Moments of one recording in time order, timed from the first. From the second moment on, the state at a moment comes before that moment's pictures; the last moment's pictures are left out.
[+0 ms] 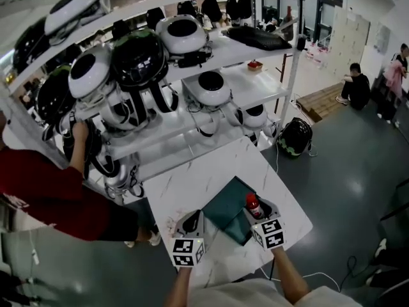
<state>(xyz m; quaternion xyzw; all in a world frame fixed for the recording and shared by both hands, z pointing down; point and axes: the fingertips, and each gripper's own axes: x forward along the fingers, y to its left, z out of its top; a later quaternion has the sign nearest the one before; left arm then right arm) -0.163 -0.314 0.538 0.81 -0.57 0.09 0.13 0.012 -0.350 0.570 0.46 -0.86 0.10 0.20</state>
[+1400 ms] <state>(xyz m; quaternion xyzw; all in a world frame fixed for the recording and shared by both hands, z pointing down) -0.191 -0.314 0.491 0.80 -0.59 0.06 0.08 -0.001 -0.353 0.489 0.48 -0.86 0.04 0.16</state>
